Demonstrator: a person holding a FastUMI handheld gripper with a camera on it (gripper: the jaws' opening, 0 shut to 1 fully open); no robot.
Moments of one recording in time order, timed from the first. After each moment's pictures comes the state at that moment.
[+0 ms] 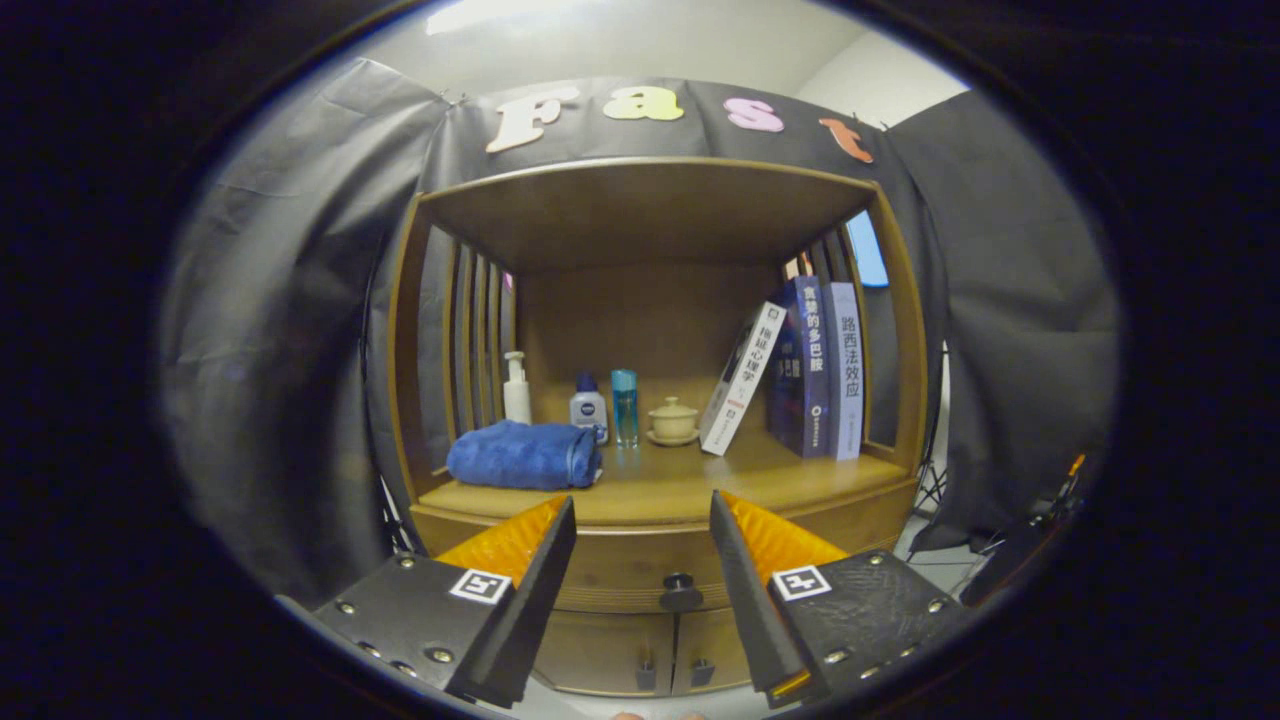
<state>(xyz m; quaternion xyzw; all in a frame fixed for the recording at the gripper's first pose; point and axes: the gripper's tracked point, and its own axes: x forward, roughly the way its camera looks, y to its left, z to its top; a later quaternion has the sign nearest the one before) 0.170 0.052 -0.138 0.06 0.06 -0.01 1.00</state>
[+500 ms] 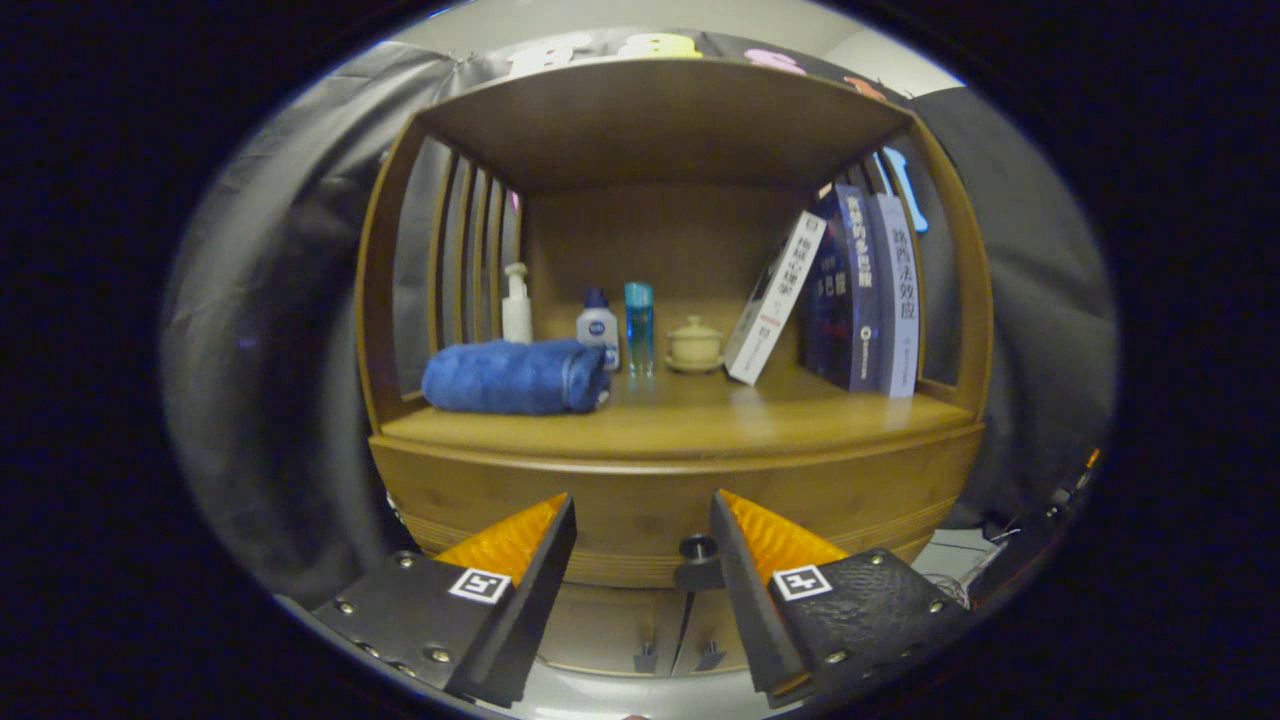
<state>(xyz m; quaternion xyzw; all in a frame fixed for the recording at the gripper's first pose) 0.208 0.058 -0.238 0.04 0.16 0.01 0.99</state>
